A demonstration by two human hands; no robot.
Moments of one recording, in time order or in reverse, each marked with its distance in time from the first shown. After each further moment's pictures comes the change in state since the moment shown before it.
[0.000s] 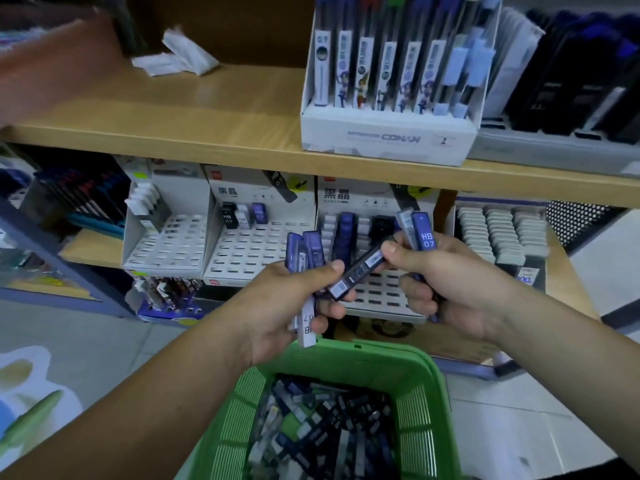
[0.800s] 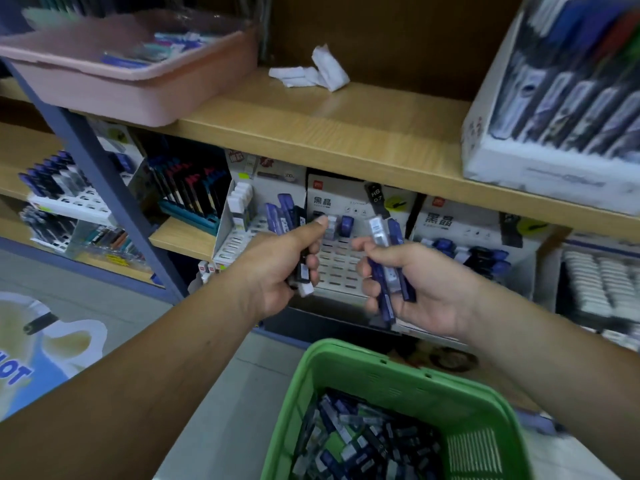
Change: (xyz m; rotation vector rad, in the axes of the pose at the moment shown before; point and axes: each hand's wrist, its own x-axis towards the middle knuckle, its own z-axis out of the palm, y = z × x) left_hand 0.008 0.035 -0.147 -0.247 0.257 0.160; right_hand 0.053 -0.008 0.160 0.090 -0.260 0.186
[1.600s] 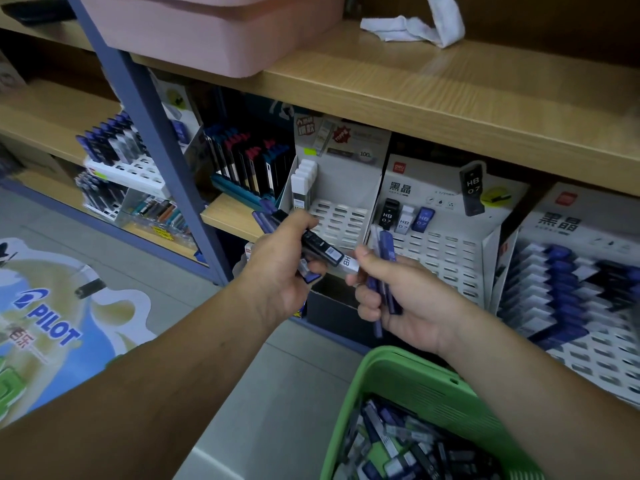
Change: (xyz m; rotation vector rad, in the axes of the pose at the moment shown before) left_hand 0.043 -0.015 -0.078 -0.280 0.205 0.035; right_hand 0.091 0.061 0.055 0.047 -0.050 -0.025
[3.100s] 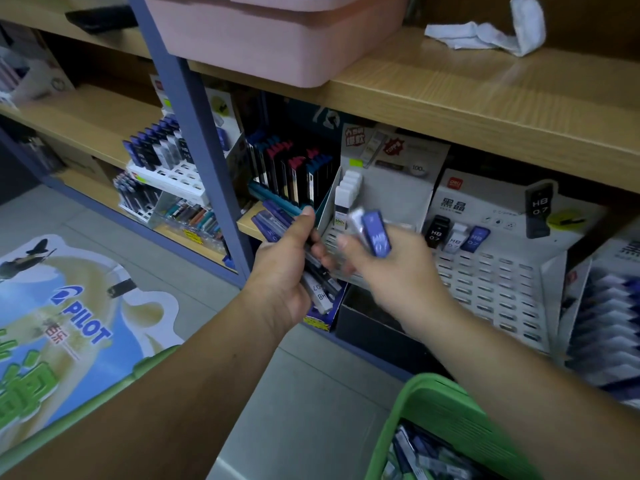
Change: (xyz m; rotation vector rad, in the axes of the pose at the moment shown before) left_hand 0.032 0.020 -0.048 -0.181 -0.005 0.103; right_hand 0.040 -0.008 0.068 -0.613 0.188 -0.490
